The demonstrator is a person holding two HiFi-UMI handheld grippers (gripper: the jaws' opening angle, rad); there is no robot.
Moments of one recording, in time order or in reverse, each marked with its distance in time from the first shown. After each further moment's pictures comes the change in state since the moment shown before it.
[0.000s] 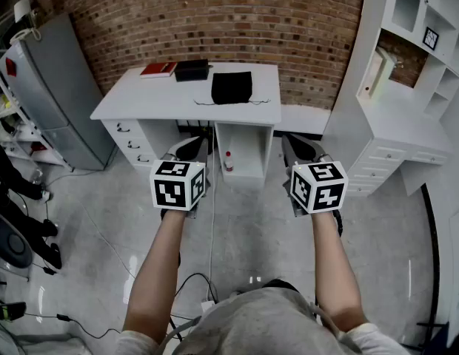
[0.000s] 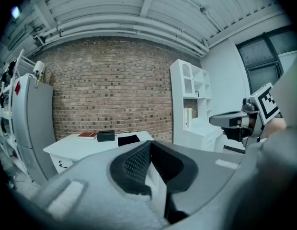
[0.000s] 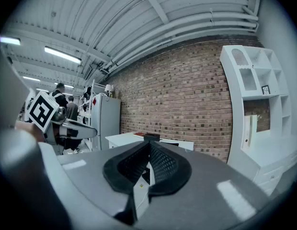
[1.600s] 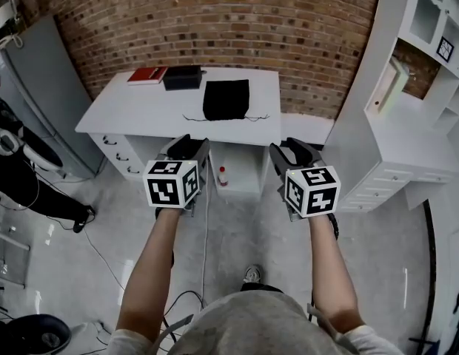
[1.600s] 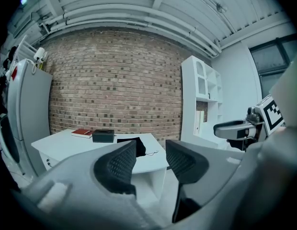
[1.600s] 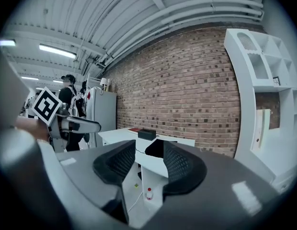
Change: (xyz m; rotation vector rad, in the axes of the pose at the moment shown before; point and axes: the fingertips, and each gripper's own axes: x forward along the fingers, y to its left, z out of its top) left arm 0.152 0.066 0.013 -0.083 -0.004 0.029; right arm 0.143 -0.075 -0.017 0.003 0.065 0.026
